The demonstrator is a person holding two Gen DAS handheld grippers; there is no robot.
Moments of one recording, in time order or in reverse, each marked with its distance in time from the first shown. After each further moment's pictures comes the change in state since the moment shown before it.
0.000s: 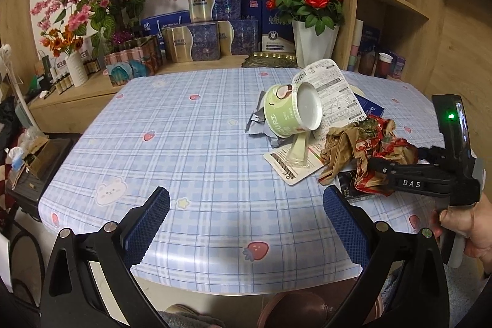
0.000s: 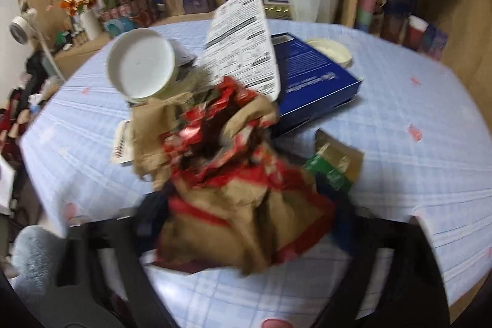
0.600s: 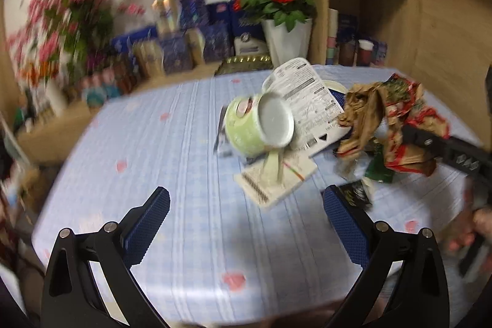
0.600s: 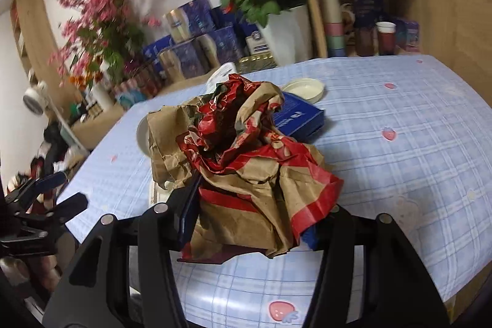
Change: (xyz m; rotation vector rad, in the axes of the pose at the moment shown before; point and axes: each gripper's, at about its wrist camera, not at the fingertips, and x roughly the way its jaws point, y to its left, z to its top) left arm 0.034 -0.050 0.027 0.188 -0.037 -0.010; right arm -0.074 -0.041 -0.012 0.222 -0.253 0.082
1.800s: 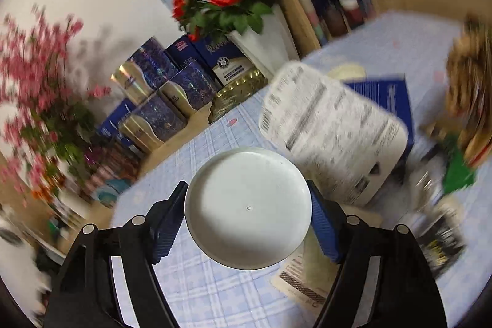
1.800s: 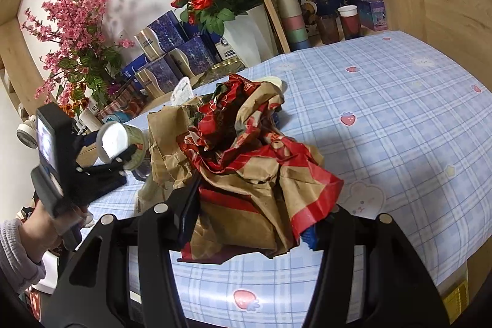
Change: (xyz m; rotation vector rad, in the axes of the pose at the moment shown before) left arm 0.102 -0.031 0.066 0.347 -0.078 0.098; right arm -0.025 -0.048 -0.001 0.127 -0.012 -0.030
